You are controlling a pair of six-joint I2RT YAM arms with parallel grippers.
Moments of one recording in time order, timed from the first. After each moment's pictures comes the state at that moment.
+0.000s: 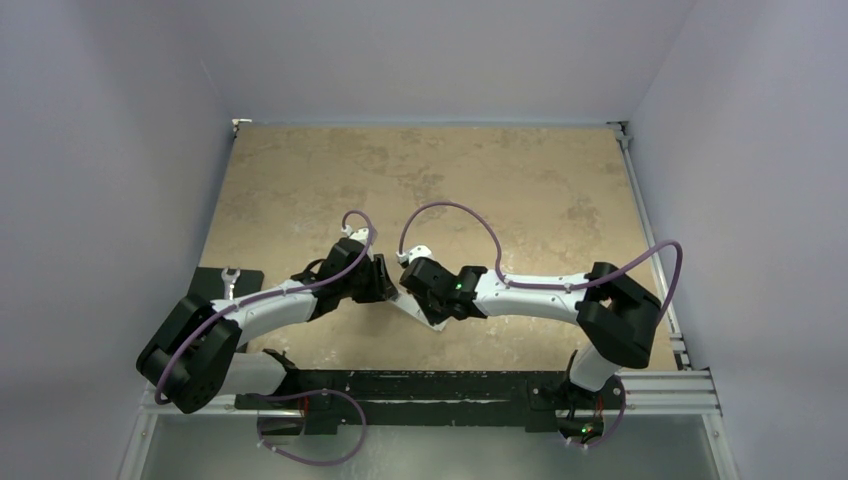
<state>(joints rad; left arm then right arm) -0.60 1.30 0.48 0.01 0.09 -0.66 1.12 1.63 0.99 -0.45 0.25 0.48</state>
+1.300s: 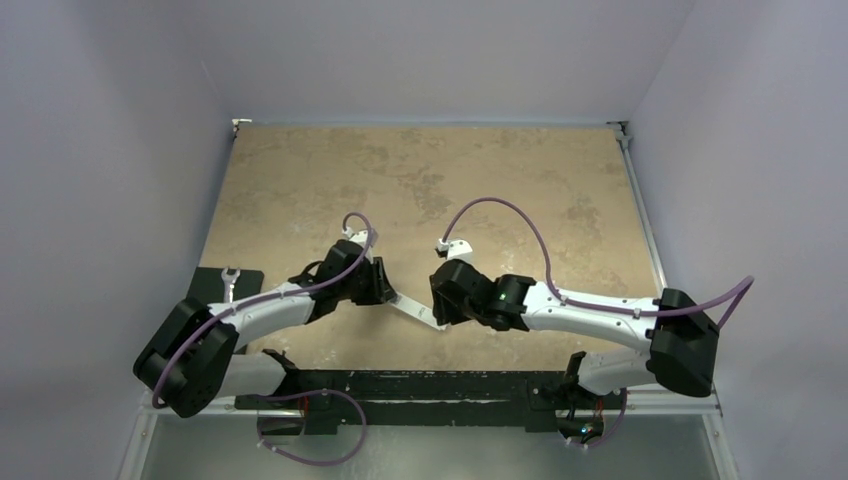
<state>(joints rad) -0.60 1.28 0.47 0.02 0.14 -0.64 1.12 1.32 0.84 -0.46 0.30 0.75</state>
